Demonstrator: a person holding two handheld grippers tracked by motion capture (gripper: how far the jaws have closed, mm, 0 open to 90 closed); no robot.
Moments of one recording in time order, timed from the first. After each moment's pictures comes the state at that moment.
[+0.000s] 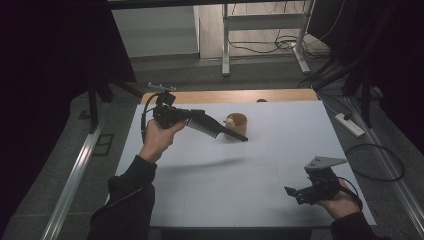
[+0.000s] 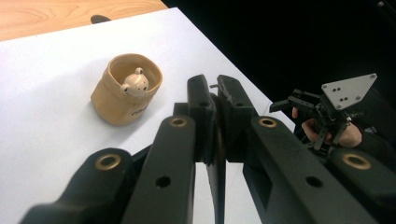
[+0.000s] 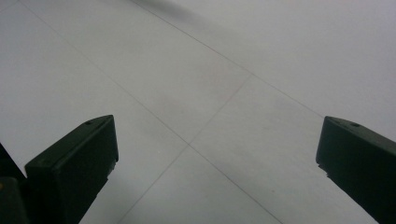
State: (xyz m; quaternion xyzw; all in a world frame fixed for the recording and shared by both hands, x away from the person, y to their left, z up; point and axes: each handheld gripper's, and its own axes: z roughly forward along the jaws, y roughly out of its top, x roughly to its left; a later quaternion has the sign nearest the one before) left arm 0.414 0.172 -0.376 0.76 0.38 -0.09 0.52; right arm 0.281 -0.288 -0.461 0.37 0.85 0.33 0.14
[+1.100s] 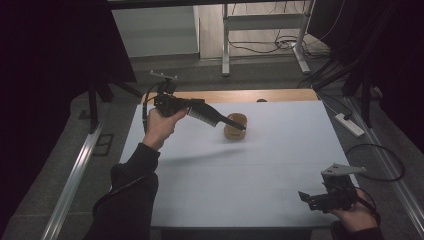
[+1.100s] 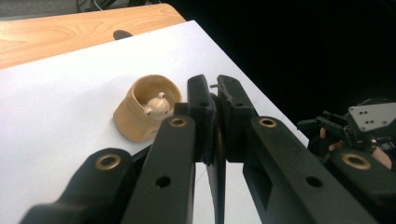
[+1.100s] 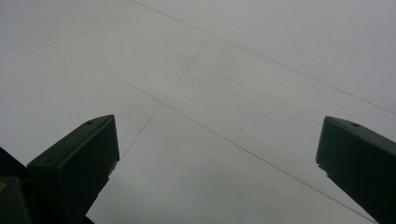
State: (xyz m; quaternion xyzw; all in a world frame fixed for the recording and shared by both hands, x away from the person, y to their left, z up) left arm 0.440 0.171 -0.361 0.75 0.41 -0.07 0.52; right arm 0.256 -0.314 -0.454 0.44 0.83 0.30 0.16
